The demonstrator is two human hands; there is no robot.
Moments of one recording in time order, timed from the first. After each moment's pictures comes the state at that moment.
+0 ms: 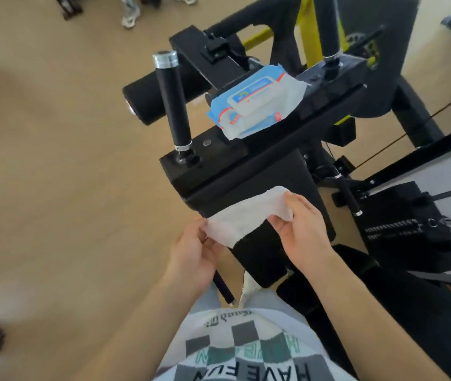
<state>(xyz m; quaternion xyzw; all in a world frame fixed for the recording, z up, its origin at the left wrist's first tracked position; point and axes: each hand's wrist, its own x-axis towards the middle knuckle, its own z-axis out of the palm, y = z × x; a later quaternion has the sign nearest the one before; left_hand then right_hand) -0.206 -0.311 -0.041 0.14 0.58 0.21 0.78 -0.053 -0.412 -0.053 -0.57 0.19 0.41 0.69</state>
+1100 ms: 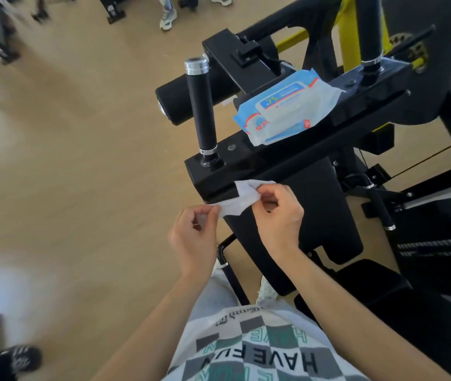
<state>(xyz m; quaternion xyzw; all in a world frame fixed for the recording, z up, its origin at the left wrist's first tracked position) -0.216 -0.291 -0.074 0.67 0.57 0.33 0.35 -0.083 -0.353 -0.095 -0.77 -0.26 0.17 0.57</state>
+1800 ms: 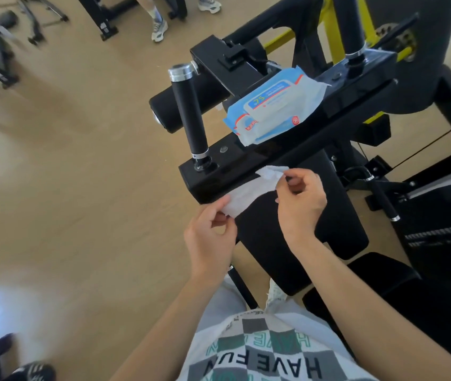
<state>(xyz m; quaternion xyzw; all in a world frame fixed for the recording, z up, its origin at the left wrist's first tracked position) -0.201 -0.304 -0.061 0.74 0.49 0.28 0.37 -0.050 -0.353 -0.095 -0.79 -0.11 0.10 0.59</state>
